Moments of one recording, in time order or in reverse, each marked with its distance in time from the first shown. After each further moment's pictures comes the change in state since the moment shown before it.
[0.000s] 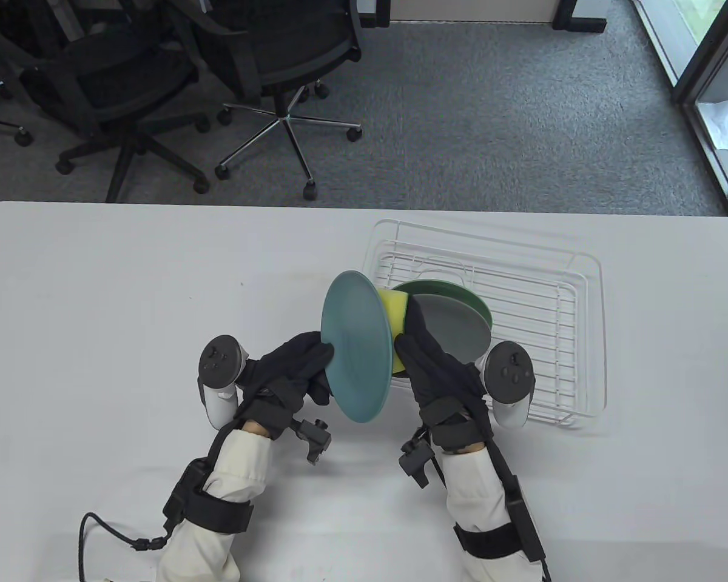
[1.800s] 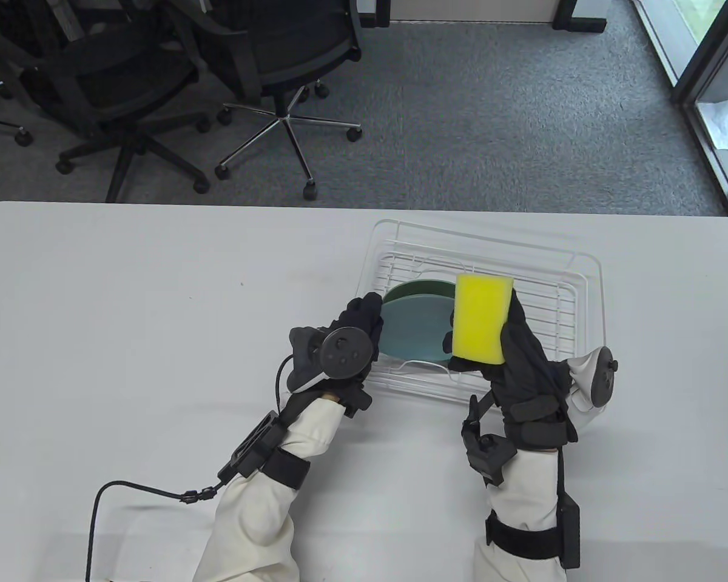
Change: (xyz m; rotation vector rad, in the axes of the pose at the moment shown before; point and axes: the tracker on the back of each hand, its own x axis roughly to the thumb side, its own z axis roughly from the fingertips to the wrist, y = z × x) left_hand 0.017 -0.083 -0.066 0.045 -0.329 -1.133; right_hand 0.016 -0.077 0.028 -0.105 -0.180 -0.371
